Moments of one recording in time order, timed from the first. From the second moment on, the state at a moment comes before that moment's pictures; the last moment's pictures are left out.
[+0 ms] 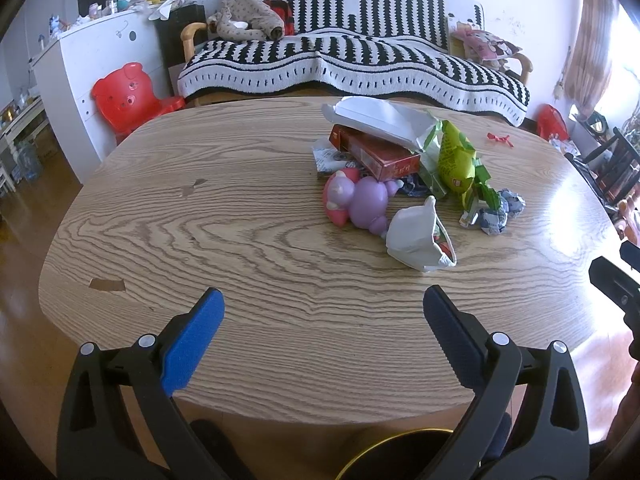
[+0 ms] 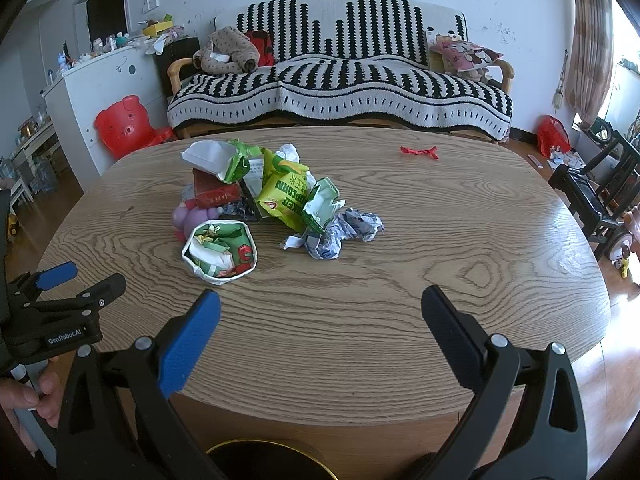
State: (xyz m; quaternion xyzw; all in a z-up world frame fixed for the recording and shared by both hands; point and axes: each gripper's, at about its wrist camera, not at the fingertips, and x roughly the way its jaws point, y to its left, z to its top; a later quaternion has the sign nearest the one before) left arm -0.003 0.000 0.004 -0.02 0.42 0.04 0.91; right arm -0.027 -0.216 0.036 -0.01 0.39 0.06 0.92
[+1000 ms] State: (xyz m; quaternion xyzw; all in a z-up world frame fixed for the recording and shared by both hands) left arm 0.008 -0.004 -0.006 -0.03 0.43 0.04 0.90; right arm -0.010 -0.222 0.030 -0.01 0.40 0.06 0.91
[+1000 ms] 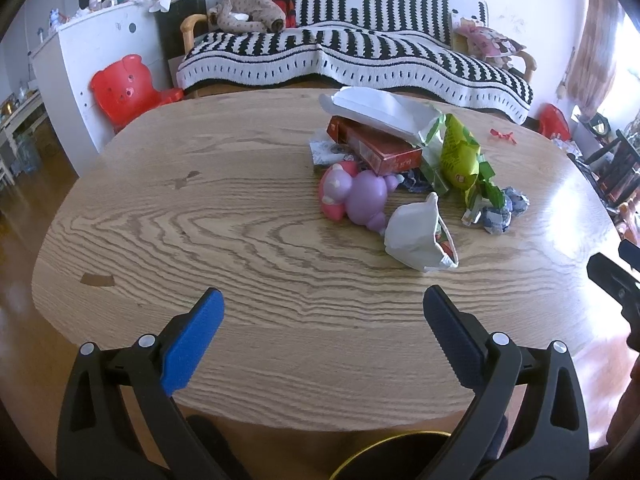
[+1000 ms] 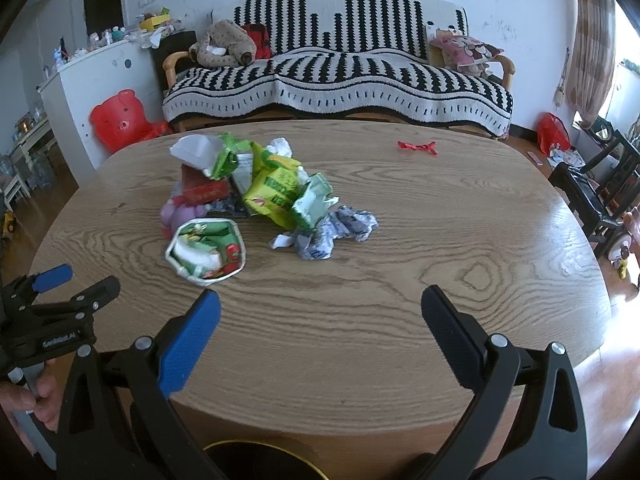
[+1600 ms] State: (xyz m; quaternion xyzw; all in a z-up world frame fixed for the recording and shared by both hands) left arm 0.082 -0.036 -0.046 -0.05 0.47 0.04 0.88; right arm 0.125 -0.284 -0.030 0.12 0.48 0.03 0.87
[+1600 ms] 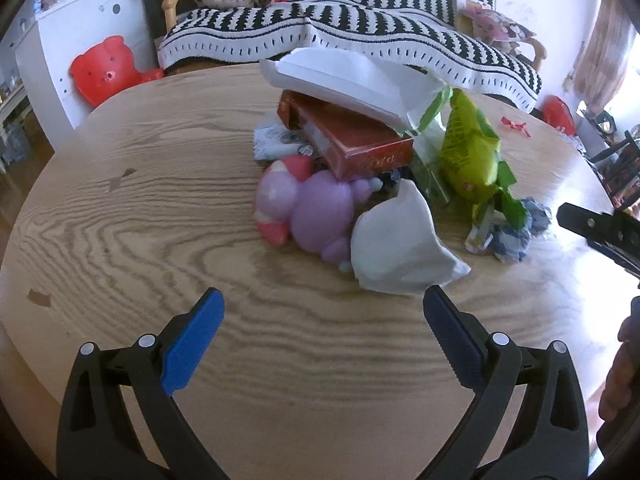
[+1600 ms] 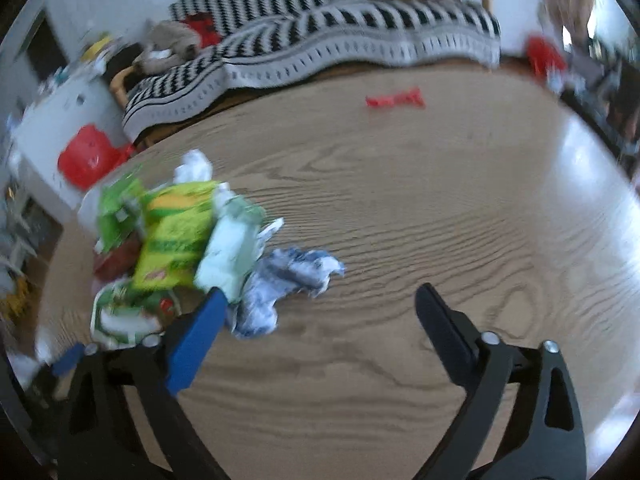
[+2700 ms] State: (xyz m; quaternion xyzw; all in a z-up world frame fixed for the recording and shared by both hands) left arm 0.056 -0.040 -0.020 -0.05 0.43 -0.06 0.90; right arm 0.075 -0.300 0.010 0.18 0.45 0.13 0.87
